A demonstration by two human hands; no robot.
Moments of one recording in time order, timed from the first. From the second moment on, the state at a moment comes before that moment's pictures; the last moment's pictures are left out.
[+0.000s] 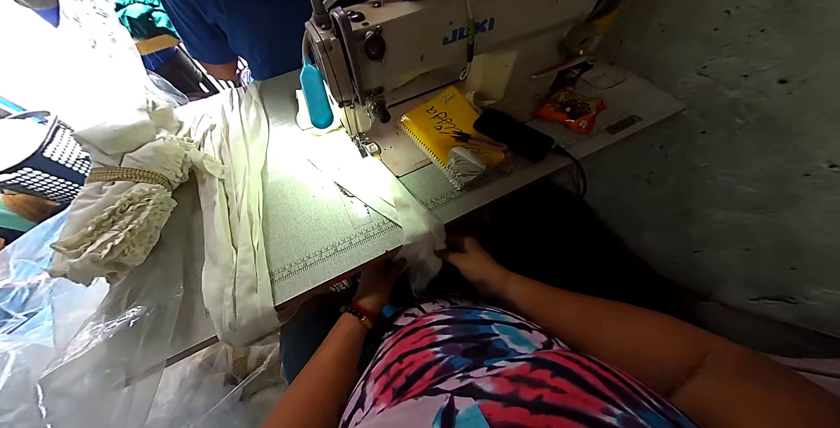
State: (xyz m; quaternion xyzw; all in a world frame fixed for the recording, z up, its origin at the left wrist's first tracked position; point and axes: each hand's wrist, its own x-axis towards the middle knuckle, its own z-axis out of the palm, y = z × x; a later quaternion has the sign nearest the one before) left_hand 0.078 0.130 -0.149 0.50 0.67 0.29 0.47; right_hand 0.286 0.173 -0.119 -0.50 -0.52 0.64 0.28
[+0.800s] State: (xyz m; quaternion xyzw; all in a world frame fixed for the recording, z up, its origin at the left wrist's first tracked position) left_hand 0.053 0.074 -0.126 0.53 0.68 0.29 0.41; right_hand 0.283 0.162 -0.127 -0.49 -0.60 0.57 0.27
